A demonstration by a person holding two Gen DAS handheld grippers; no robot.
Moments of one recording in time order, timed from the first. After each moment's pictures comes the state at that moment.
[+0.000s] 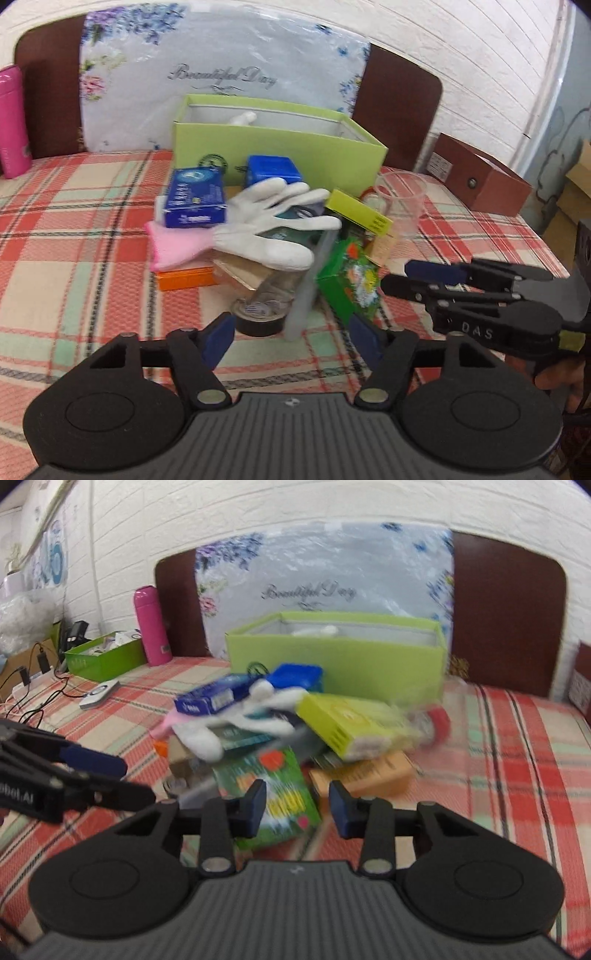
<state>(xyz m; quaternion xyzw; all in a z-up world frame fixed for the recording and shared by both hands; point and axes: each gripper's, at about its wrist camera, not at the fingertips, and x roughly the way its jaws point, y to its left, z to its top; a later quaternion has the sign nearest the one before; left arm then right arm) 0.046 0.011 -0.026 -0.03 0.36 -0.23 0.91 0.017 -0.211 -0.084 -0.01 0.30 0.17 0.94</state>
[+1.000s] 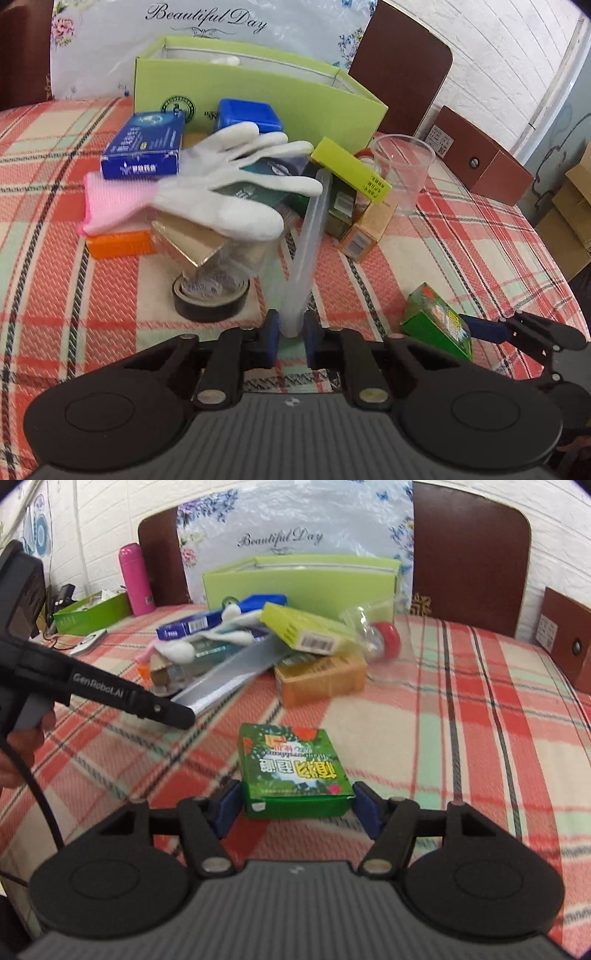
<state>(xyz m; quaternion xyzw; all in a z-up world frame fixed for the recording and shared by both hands) 0.073 -0.017 -0.056 -0.06 0.41 -0.23 0.88 -0.026 -0.242 -0.106 -0.03 0.36 0.15 0.92</state>
